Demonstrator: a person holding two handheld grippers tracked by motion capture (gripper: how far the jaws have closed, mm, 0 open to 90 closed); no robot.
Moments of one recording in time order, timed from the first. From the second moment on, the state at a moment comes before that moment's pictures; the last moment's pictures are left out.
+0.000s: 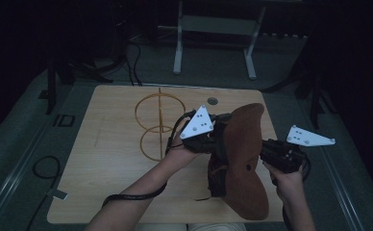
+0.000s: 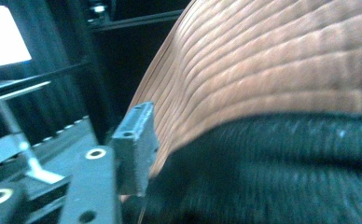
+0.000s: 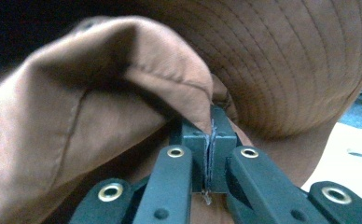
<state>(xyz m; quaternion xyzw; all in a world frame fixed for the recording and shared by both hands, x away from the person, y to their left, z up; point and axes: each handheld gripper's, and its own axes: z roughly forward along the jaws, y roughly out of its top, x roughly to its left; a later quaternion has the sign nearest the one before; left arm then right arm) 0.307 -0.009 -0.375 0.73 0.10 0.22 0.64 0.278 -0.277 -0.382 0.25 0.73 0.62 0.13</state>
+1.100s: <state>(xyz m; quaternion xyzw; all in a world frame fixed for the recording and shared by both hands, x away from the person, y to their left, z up) 0.269 0.070 -0.492 0.80 0.19 0.17 0.54 0.318 -0.296 -0.348 0.29 0.68 0.64 0.19</state>
